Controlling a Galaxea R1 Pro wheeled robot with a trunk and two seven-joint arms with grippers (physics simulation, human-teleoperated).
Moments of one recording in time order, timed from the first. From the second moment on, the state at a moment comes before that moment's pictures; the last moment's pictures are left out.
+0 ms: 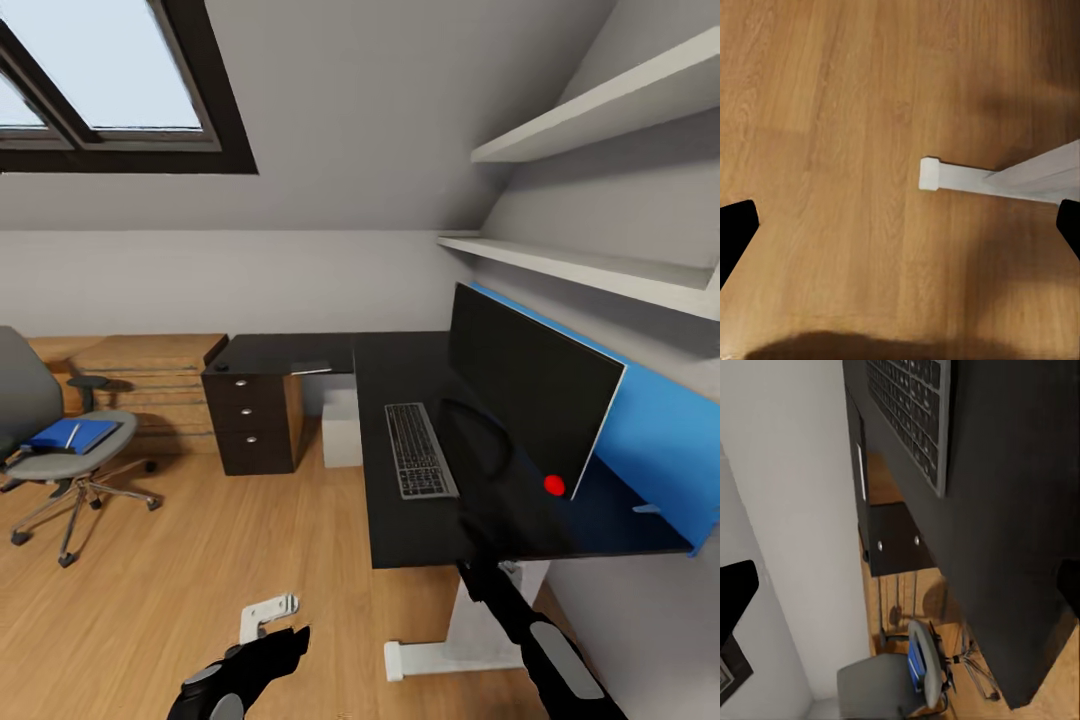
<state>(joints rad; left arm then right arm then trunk) -0.05 0.02 -0.35 -1.48 0.66 0.57 0.51 -0.38 -0.04 -0.04 -0.74 -1.47 0.30 0.33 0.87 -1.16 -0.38</state>
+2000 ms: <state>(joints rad) -0.05 0.00 -0.34 -0.68 0.42 0.09 0.43 -0.38 0.08 -0.02 -0.10 -0.47 -0.59 0.32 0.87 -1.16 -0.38</state>
